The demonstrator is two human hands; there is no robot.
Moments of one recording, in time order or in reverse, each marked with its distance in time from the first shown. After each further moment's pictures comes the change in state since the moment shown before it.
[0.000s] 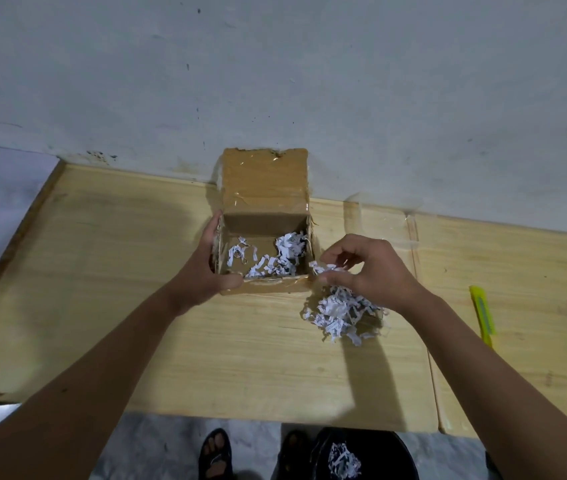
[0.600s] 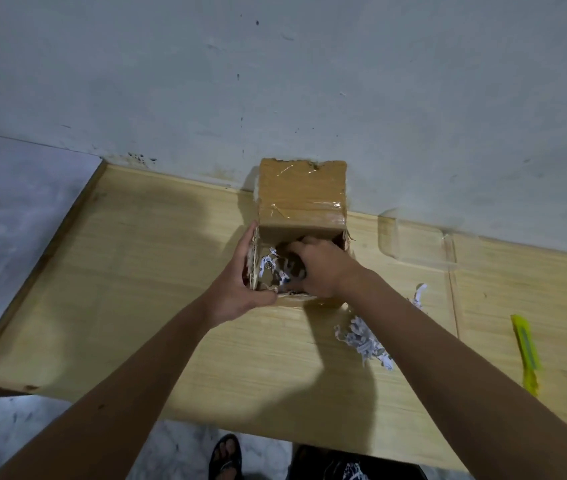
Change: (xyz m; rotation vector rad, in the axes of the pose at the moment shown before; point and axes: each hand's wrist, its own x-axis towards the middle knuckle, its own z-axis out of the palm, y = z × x) left_hand -0.004 -0.010 -0.001 -0.073 -0.009 0.033; right_hand 0.101 -0.041 0.091 -0.608 -0.413 0.069
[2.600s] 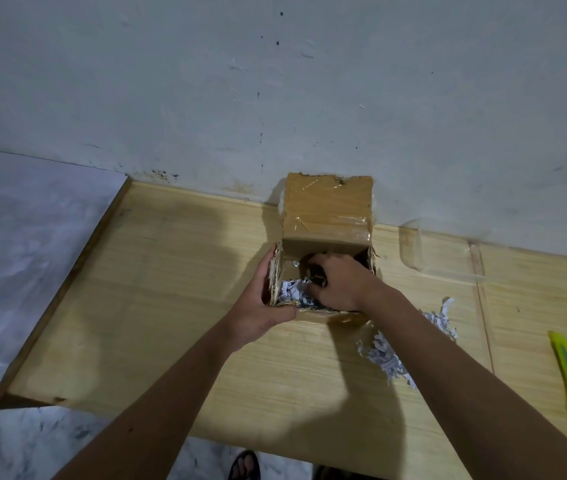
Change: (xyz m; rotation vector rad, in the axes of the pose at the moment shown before) left_hand -0.005 -0.006 0.010 -0.146 0.047 -0.040; right_hand 0.003 0.007 0.009 0.181 0.022 0.032
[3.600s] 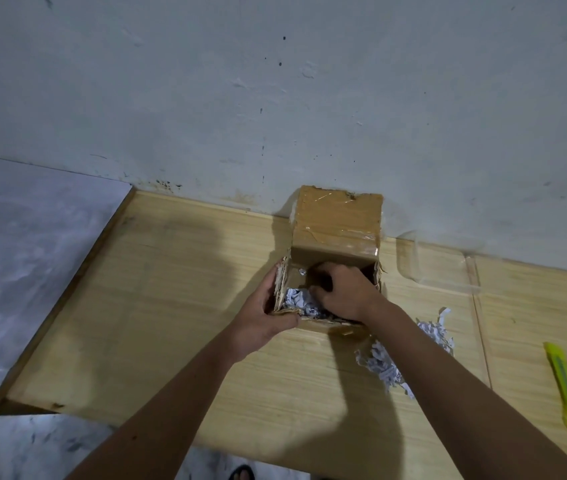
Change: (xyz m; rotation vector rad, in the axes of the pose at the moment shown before) left_hand 0.000 -0.003 0.007 -0.043 0.016 -0.023; right_hand -0.008 0.005 0.002 0.157 0.115 0.058
